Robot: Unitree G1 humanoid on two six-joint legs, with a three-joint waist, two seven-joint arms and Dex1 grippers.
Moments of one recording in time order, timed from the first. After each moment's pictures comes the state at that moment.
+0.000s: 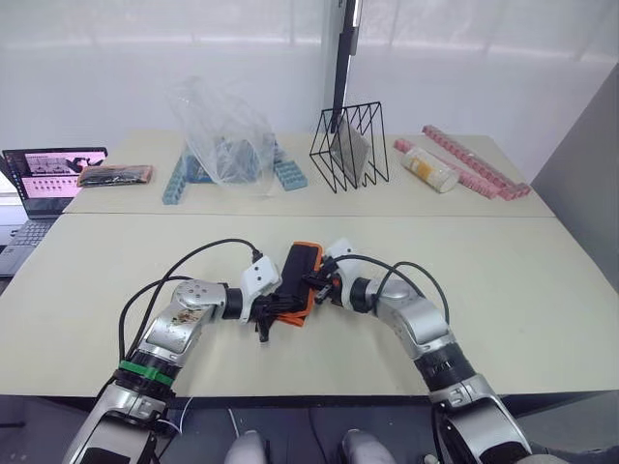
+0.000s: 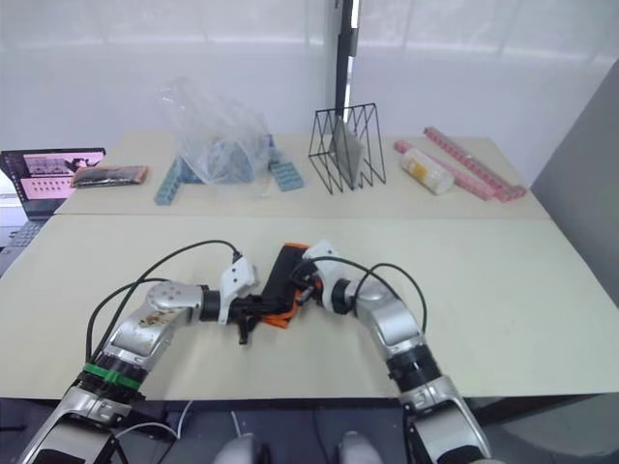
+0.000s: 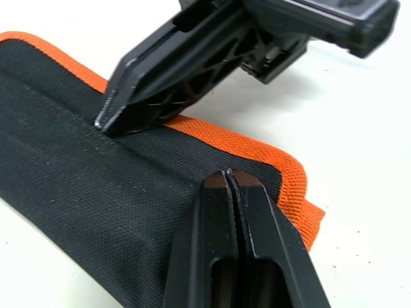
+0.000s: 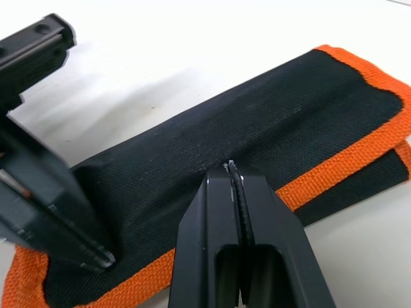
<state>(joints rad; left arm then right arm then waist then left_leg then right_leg) -0.46 0.53 -0.26 0.14 -0.20 0.33 -1.05 -0.63 -0.17 0.24 0.30 0.18 0.53 0.60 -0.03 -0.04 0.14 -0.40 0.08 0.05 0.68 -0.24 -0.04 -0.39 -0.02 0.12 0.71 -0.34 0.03</state>
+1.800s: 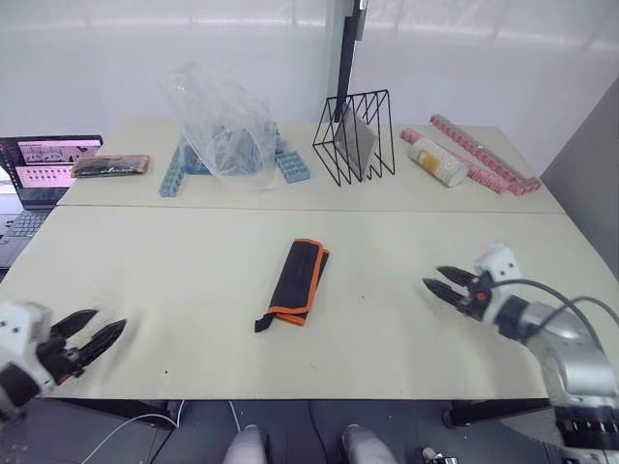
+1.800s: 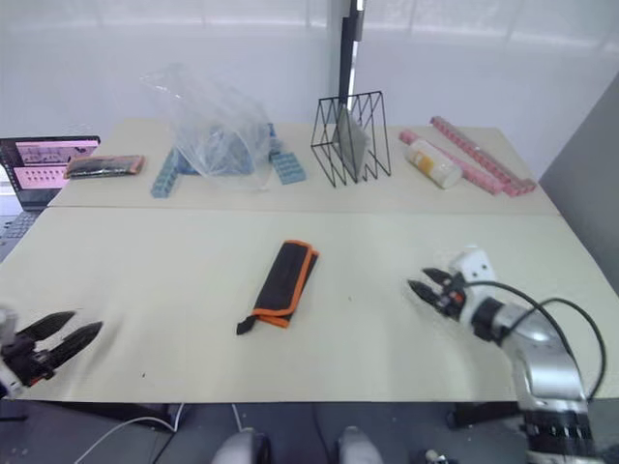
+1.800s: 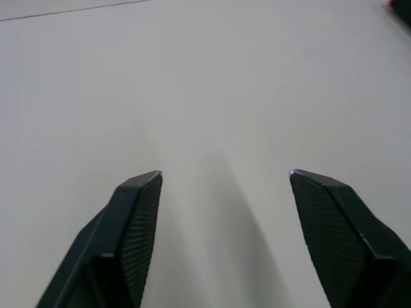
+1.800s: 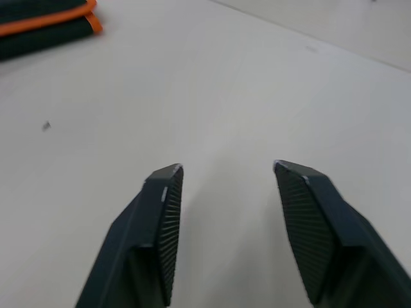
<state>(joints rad) 0.32 0.72 0.77 -0.09 -0.49 0.33 -0.91 -0.12 -0.66 -0.26 0.06 0.32 0.24 0.85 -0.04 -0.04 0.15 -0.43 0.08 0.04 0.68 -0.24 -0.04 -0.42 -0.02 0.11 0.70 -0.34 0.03</state>
